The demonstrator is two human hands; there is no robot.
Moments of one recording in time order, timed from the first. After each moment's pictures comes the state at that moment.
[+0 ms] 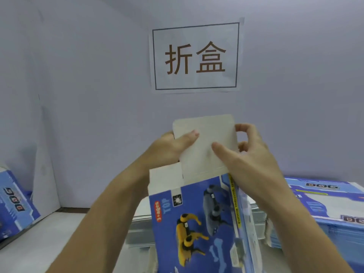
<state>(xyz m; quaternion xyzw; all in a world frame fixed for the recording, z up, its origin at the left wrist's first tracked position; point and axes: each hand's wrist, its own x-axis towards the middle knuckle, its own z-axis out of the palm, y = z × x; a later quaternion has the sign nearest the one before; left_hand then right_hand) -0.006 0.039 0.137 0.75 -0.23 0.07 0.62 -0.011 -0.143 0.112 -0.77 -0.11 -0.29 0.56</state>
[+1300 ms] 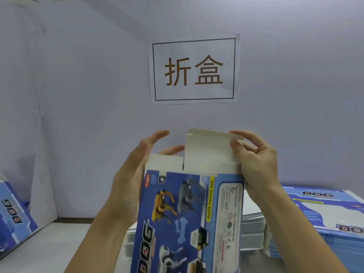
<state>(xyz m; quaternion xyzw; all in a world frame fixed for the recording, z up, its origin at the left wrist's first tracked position) -0.011 0.072 0.107 0.55 -0.32 0.03 0.77 0.026 -0.150 0.122 -0.58 -0.15 -0.31 0.74</state>
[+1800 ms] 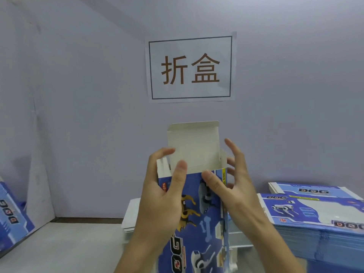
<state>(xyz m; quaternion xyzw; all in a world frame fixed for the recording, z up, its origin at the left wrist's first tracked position) -0.037 0.014 0.086 0.60 -0.22 0.27 0.72 -0.009 -0.132 0.078 -0.70 -0.24 -0.27 0.62</state>
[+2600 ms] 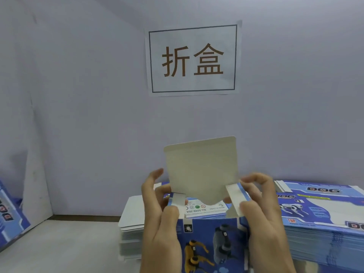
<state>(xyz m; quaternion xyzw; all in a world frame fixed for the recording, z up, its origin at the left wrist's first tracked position) -0.032 0.006 0.050 0.59 -0.10 0.21 0.77 -0.027 -0.140 0.033 -0.60 -0.20 -0.29 0.72</state>
